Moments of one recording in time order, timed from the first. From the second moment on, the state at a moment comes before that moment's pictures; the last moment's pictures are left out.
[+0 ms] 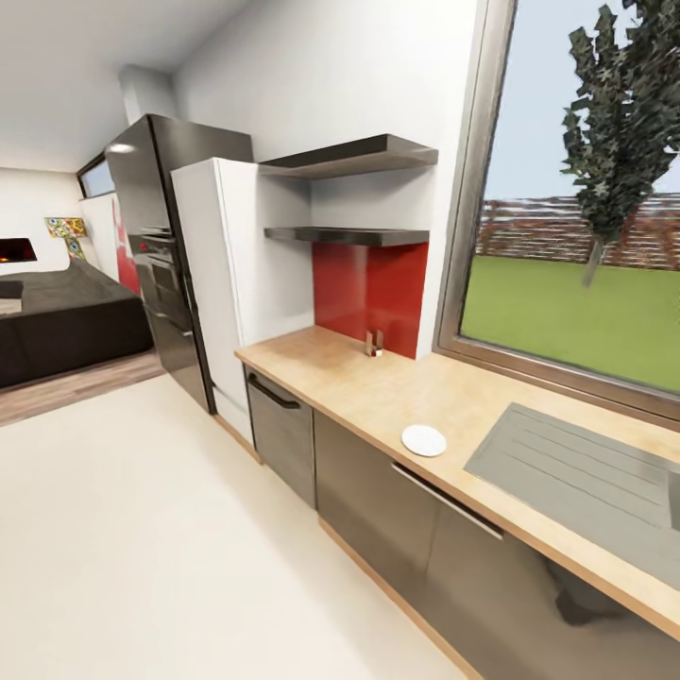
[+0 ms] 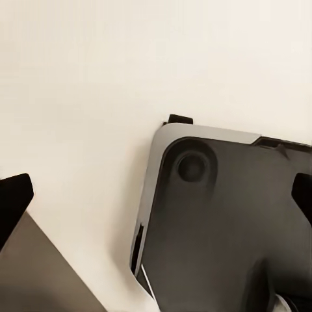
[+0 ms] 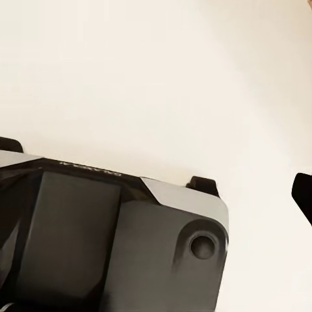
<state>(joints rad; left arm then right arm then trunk) -0.05 0.08 0.34 -0.11 -0.12 -0.13 -0.07 -0.35 0.13 0.42 -0.03 -0.25 0.07 -0.03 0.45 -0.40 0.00</state>
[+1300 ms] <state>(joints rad) -0.04 0.08 0.34 -0.11 -0.12 -0.13 -0.07 -0.34 0.13 0.42 -0.03 -0.25 0.07 -0.03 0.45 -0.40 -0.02</state>
